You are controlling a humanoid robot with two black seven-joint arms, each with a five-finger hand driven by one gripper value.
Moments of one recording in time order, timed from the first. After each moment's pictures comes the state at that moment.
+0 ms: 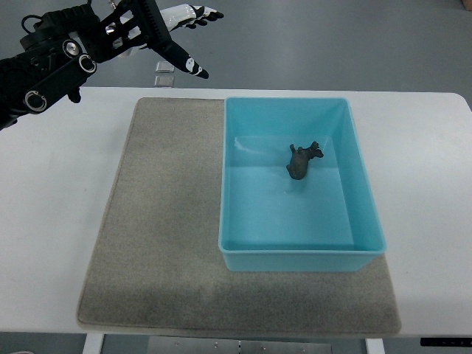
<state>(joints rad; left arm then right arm) -1.25 0.38 -0.38 -0.69 1.14 -0.21 -0.18 0.04 0.00 0.00 0.10 -0.04 0.25 0.03</state>
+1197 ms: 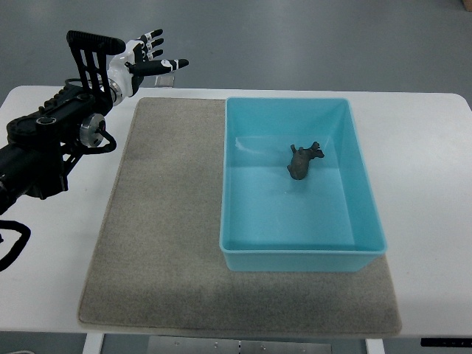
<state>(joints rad) -1.05 0.21 -0.40 -0.45 0.25 -0.01 -0.21 0.04 0.00 0.00 0.10 -0.04 0.25 0.03</state>
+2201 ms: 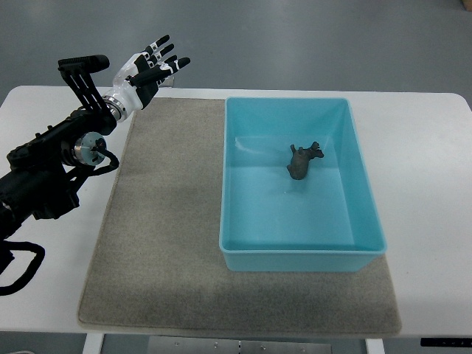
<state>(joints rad) -0.95 0.18 -0.61 -0.45 0.18 -0.24 -0.28 0.04 0.00 0.00 0.10 -0.04 0.25 0.03</state>
